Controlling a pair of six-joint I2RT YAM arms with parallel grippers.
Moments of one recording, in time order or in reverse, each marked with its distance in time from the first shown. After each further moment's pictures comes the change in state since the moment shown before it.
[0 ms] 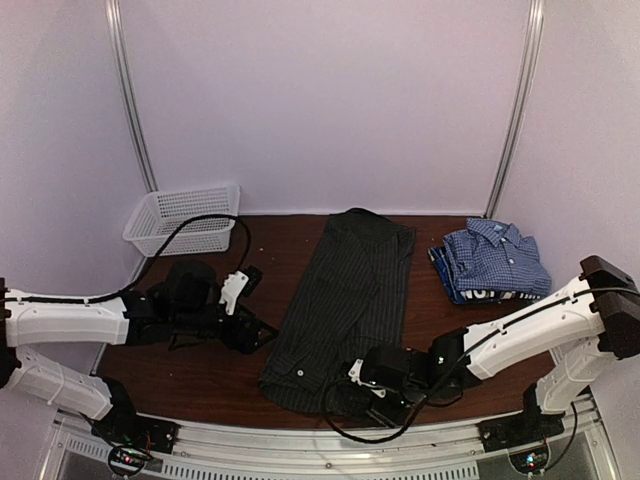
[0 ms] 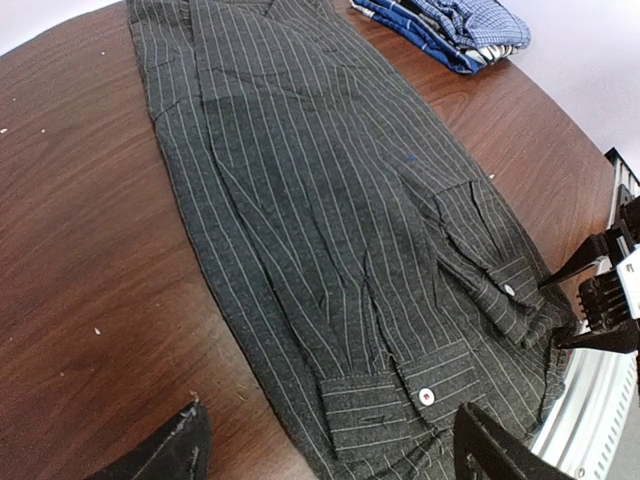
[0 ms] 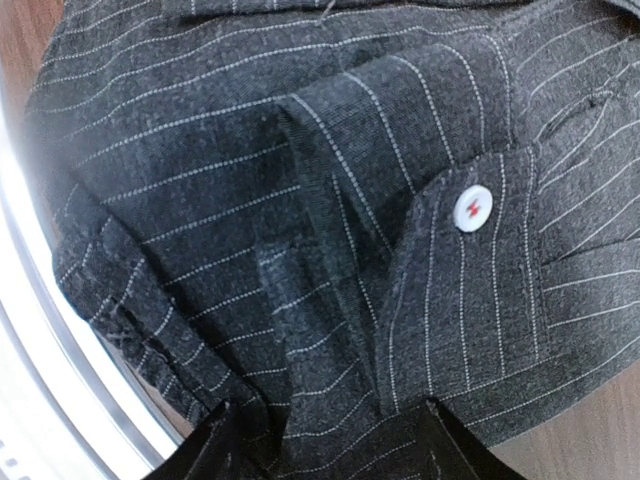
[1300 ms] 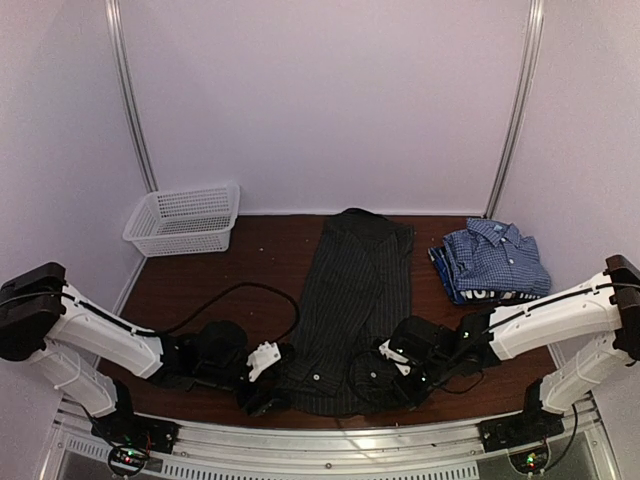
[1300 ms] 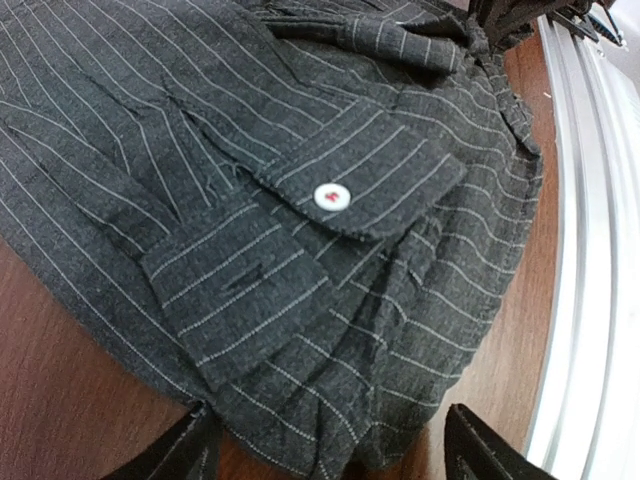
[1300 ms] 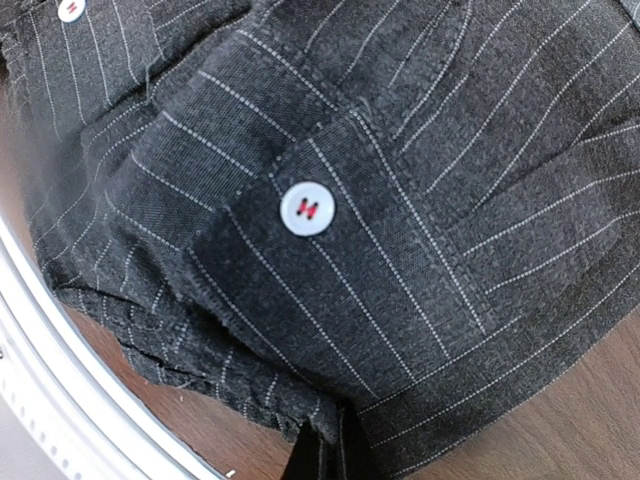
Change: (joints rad) left arm -0.253 0.261 -0.203 0.332 0.056 0.204; right arm -0.192 -0.131 -0.103 -0.039 -0.176 0.157
